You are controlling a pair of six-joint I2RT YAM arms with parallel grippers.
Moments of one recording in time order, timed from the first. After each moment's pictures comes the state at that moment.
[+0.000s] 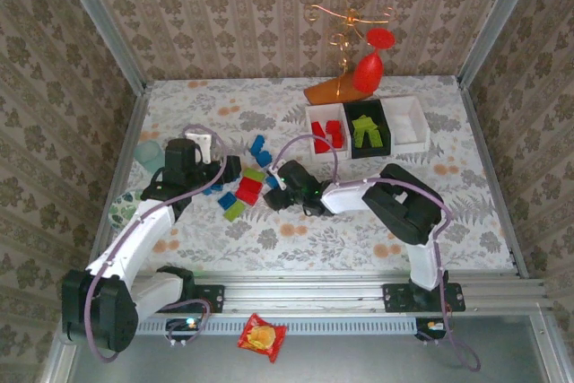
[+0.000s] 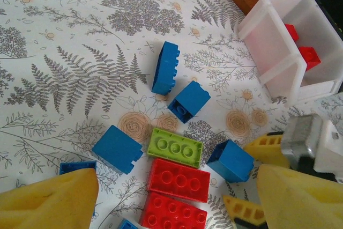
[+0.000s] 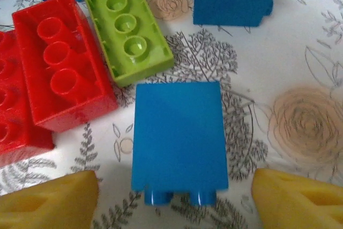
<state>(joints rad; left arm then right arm) -0.27 1.06 0.68 -0.24 0.24 -0.25 0.83 1.99 1.05 0.20 0.10 0.12</state>
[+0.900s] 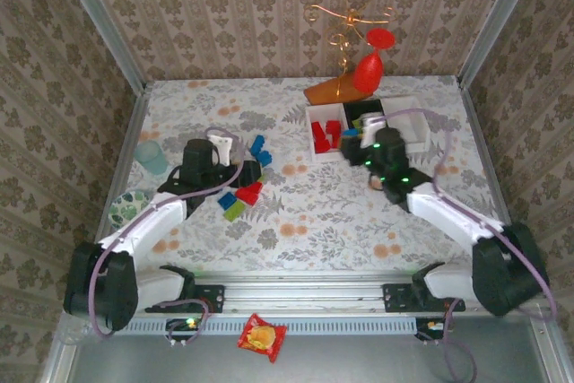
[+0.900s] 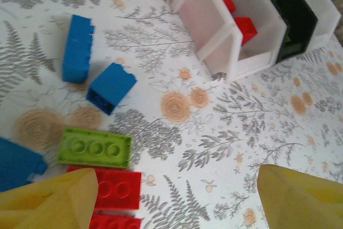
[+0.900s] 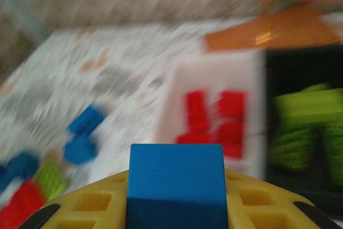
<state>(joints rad) -0.38 1.20 0.66 -0.08 0.39 -0.31 0.33 1.25 0.72 0.16 0.01 0.31</state>
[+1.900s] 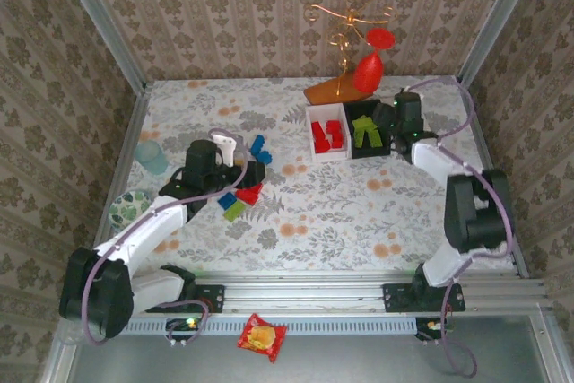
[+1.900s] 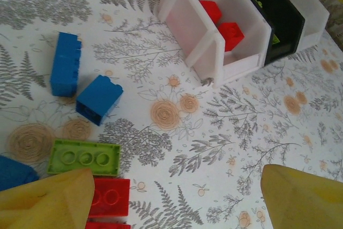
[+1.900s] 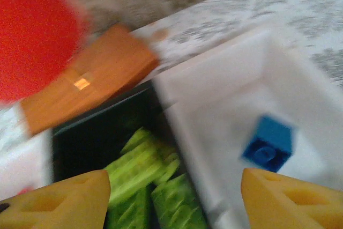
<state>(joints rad) -0.41 1.14 0.66 -0.08 0.33 -0.29 0.13 1.61 1.02 0.03 0.19 0.41</state>
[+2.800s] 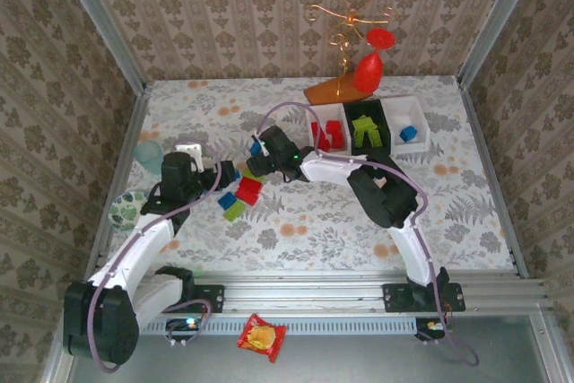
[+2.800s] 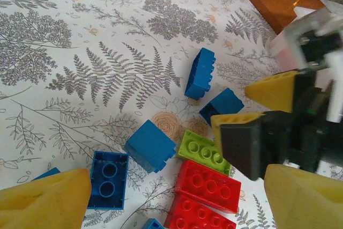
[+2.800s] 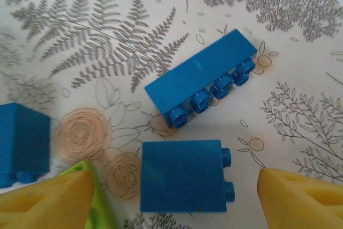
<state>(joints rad) -0.23 0.98 0.53 -0.10 0.15 -0.32 0.75 2.23 1.57 -0.08 0.10 0.17</state>
